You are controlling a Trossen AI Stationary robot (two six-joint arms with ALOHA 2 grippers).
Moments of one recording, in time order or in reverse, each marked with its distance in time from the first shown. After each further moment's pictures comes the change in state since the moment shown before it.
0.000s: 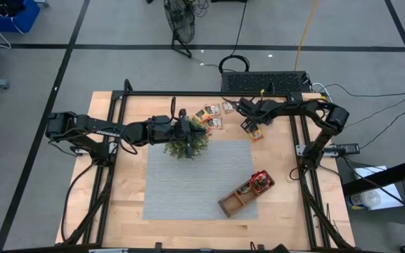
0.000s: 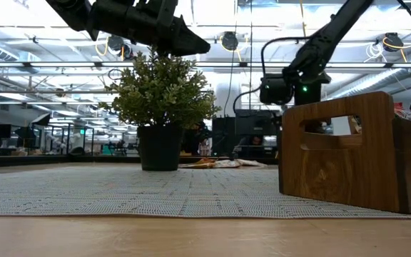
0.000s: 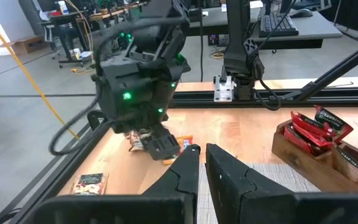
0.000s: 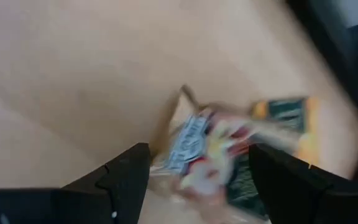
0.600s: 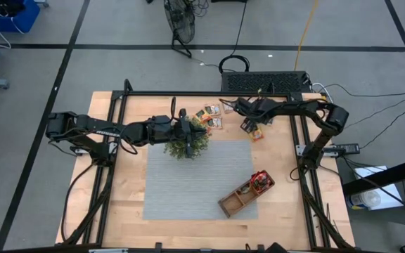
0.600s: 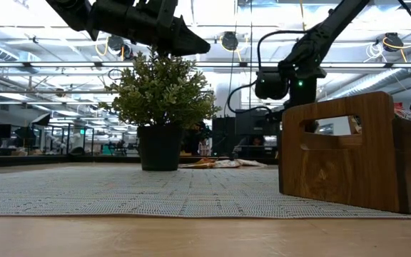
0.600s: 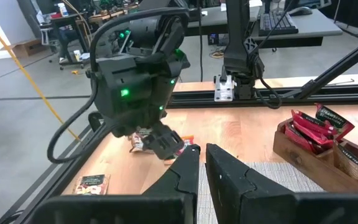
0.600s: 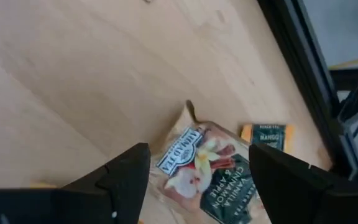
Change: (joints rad) left arm 0.000 0.000 0.000 0.000 0.000 0.016; right arm 0.032 -0.001 0.051 -0.027 0.028 -0.156
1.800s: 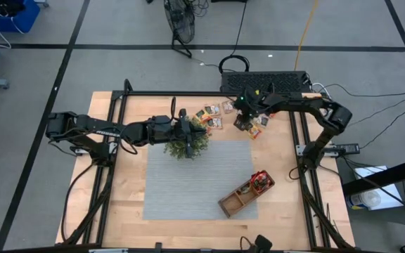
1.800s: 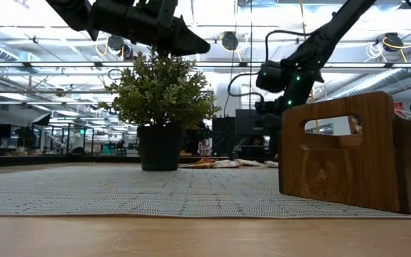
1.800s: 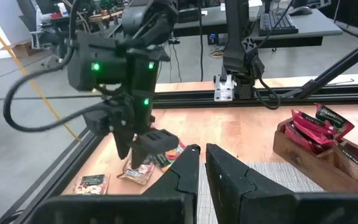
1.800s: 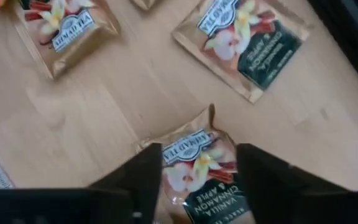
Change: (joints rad) left arm 0.000 0.000 0.000 0.000 0.000 0.000; right arm -0.103 -0.029 -0.002 0.239 -0.501 -0.144
